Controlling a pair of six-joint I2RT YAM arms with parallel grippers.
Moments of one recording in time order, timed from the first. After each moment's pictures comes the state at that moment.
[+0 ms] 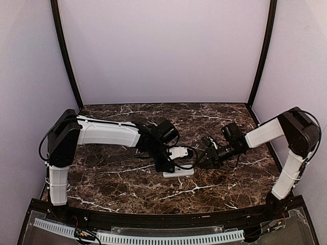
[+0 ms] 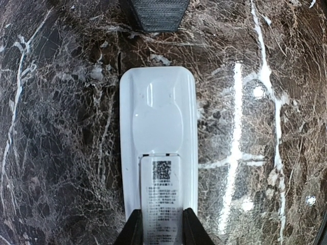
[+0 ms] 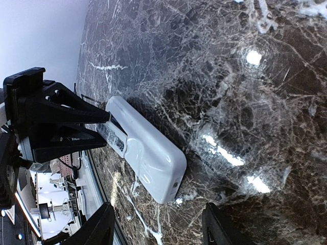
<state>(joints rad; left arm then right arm) -0.99 2.06 1.52 -0.61 0.19 0.43 0.42 1.76 0.75 -0.07 -0.96 0.34</state>
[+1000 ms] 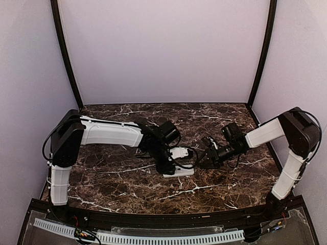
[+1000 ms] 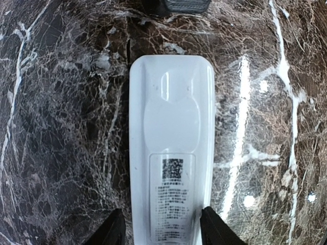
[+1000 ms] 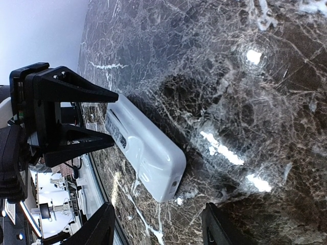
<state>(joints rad) -0.99 2.09 1.56 -0.65 0.14 0.43 0.42 1.75 0.75 -0.07 -0.96 0.34</state>
